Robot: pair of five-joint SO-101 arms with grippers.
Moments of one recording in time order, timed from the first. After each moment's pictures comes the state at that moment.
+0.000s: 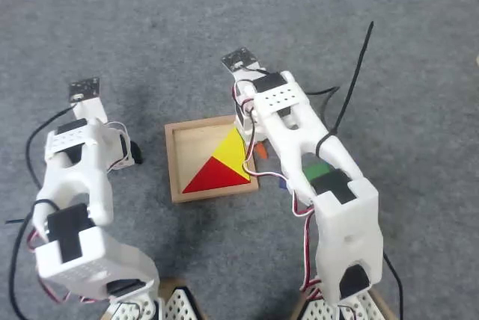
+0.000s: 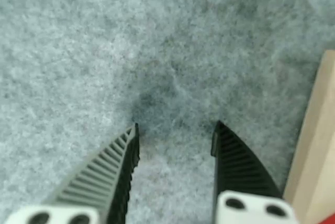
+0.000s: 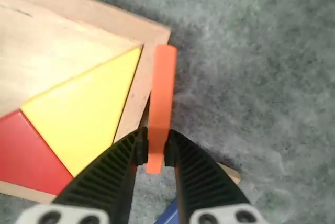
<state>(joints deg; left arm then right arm) -28.0 6.2 34.9 54.5 -1.0 -28.5 30.1 -10.7 72.4 4.6</state>
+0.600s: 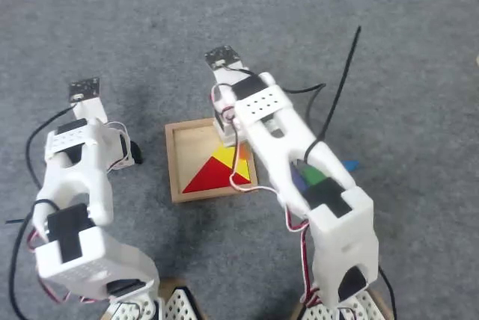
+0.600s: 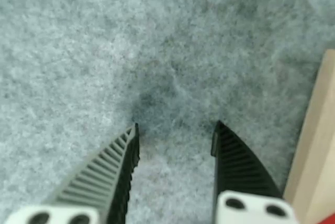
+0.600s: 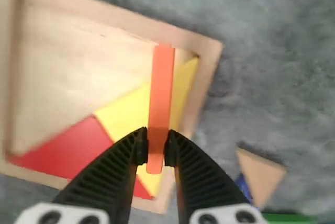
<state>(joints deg) -28.0 6.2 34.9 54.5 -1.0 -35.9 26.5 -13.1 74.0 -8.2</state>
